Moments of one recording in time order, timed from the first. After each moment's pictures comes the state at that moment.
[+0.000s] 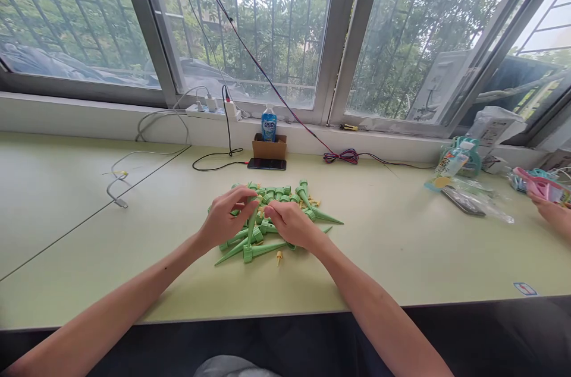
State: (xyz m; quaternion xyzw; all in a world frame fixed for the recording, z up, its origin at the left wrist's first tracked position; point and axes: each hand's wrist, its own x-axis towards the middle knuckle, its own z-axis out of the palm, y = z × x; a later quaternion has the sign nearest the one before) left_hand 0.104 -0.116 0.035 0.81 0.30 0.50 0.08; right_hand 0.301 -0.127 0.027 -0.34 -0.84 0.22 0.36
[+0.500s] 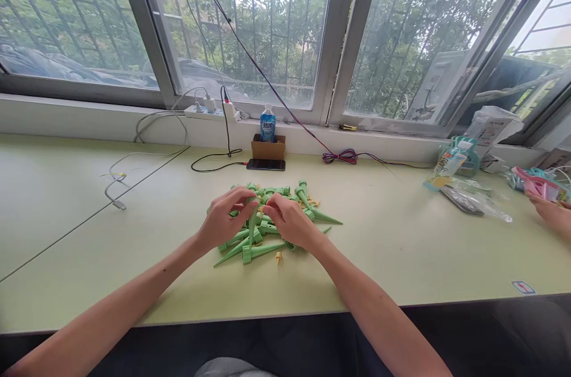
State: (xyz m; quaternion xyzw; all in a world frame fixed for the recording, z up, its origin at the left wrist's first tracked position) left_hand 0.103 -0.114 0.033 0.81 0.30 0.50 0.09; right_hand 0.300 -0.127 0.029 -0.36 -0.81 0.24 0.40
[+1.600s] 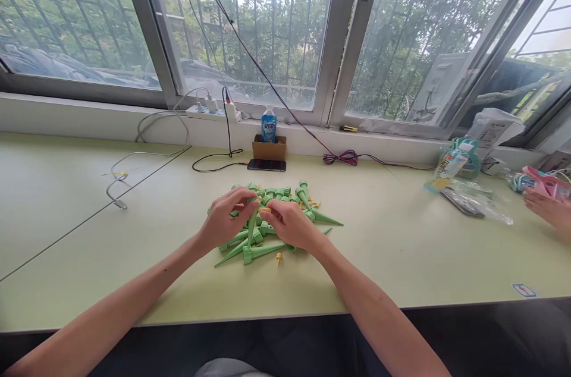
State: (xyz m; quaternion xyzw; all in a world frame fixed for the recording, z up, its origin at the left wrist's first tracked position) left_hand 0.104 -0.116 0.036 0.81 0.29 0.50 0.07; right_hand 0.299 -0.127 0.029 -0.35 -0.83 0.20 0.37
